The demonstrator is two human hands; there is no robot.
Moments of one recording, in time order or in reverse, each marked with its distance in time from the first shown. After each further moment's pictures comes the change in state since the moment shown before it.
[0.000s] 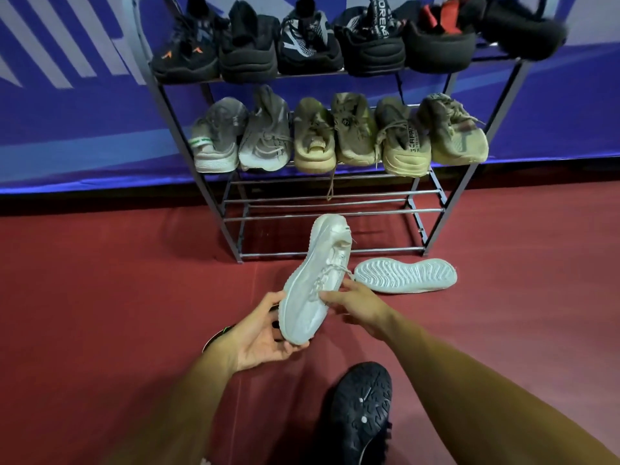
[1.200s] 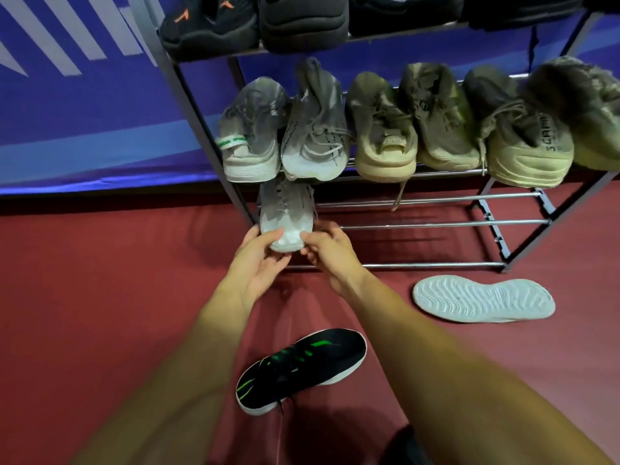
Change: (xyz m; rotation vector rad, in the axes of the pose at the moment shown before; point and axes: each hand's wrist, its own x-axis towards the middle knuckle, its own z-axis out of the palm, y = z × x) left_hand 0.051 0.175 -0.050 -0.299 0.203 0.632; right_hand 0.166 -0.103 0.106 0.464 0.100 -0.162
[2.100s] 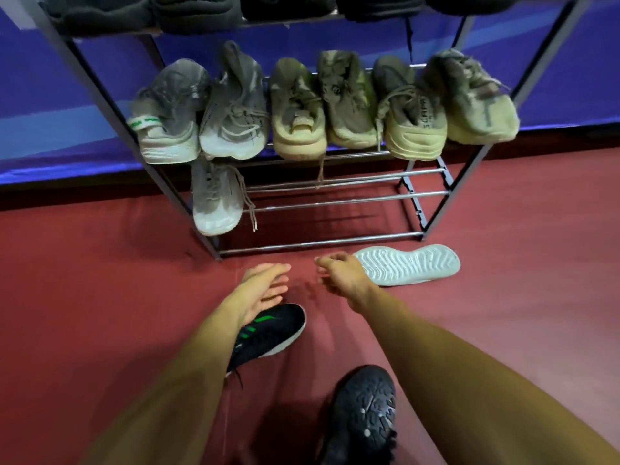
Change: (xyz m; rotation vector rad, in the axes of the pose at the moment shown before) left_hand -0.043 -0.114 0.024 0.640 -0.006 -0.300; right_hand -0.076 0.011 -0.130 -0.255 0.242 0.192
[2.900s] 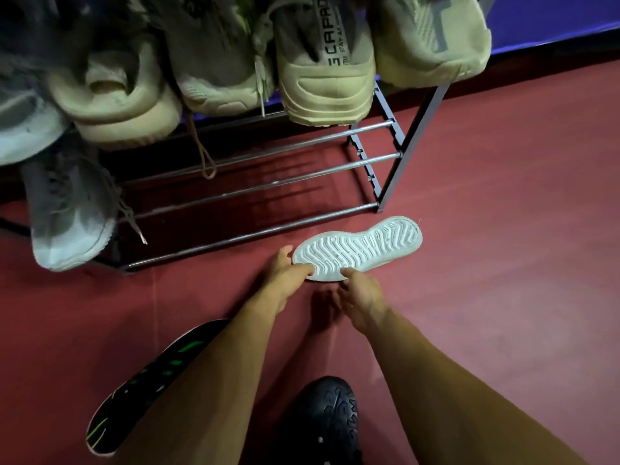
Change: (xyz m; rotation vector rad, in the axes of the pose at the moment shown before) left_hand 0.123 -0.035 0.172 0.427 0.004 0.071; right_hand 0.063 0.067 -0.123 0.472 0.313 0.342
